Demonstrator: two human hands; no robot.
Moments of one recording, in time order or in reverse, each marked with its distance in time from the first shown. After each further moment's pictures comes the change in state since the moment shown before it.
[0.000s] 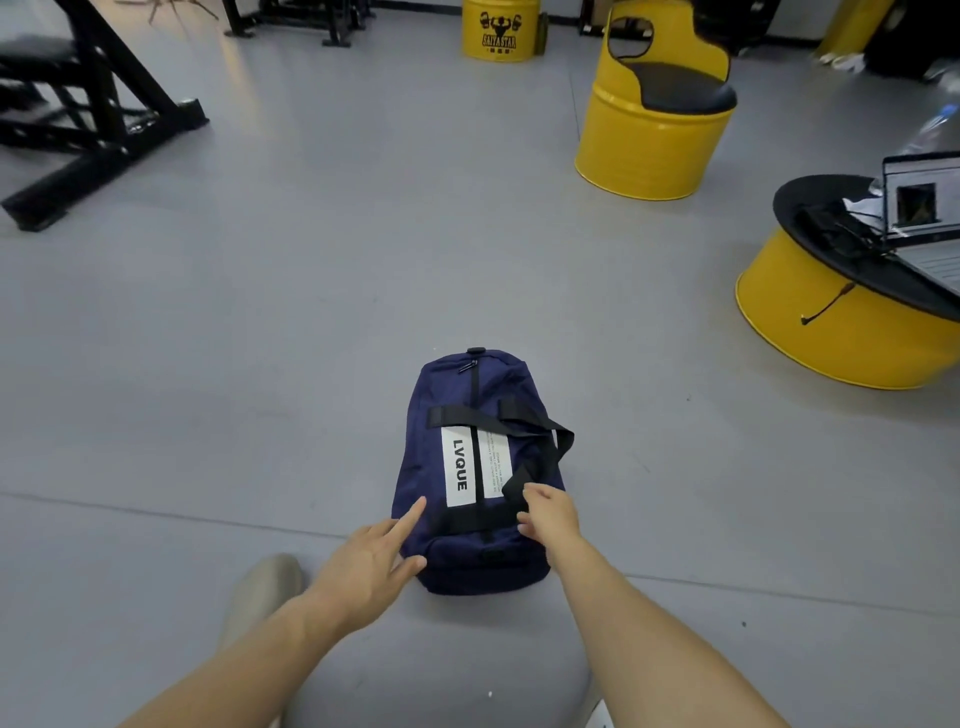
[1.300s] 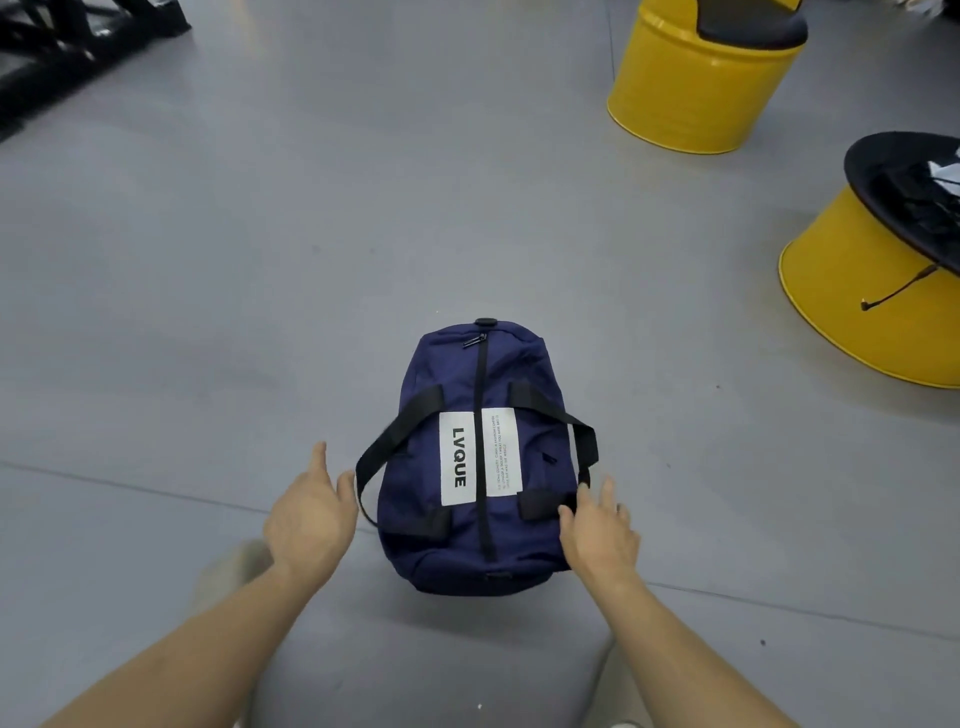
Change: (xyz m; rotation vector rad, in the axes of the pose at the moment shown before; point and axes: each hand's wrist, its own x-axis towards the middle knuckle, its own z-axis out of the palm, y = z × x) left_hand 0.091 -0.064 0.022 -0.126 0.384 -0.635; right_hand 0.065 0.031 -0.026 -1.238 0.184 -0.190
